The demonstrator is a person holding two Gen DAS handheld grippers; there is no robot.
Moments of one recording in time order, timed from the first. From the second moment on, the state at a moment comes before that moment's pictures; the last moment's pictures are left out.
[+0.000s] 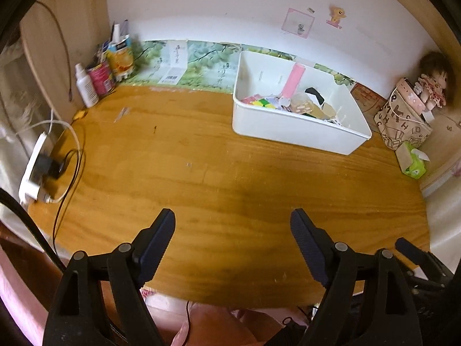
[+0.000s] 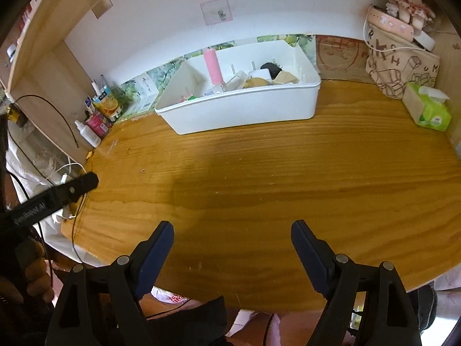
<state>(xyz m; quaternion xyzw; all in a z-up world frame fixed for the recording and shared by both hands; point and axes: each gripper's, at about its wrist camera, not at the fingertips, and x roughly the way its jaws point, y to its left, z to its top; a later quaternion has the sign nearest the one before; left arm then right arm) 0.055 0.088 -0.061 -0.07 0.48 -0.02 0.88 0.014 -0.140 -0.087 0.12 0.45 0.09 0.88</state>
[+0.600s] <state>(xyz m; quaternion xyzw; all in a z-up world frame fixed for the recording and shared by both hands) 0.006 0.035 -0.020 -0.05 0.40 -0.06 0.91 -0.047 -0.174 -0.027 0.09 0.37 0.05 0.92</state>
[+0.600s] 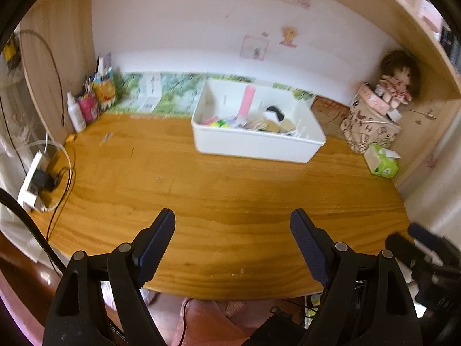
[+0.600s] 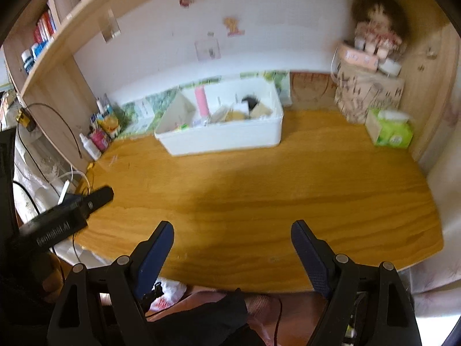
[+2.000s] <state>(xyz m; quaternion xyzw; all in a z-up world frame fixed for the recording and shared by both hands) -0.001 -0.007 0.036 0.00 0.24 -0.03 0.97 -0.040 -0.193 0.017 0.06 0.23 0.07 0.97</state>
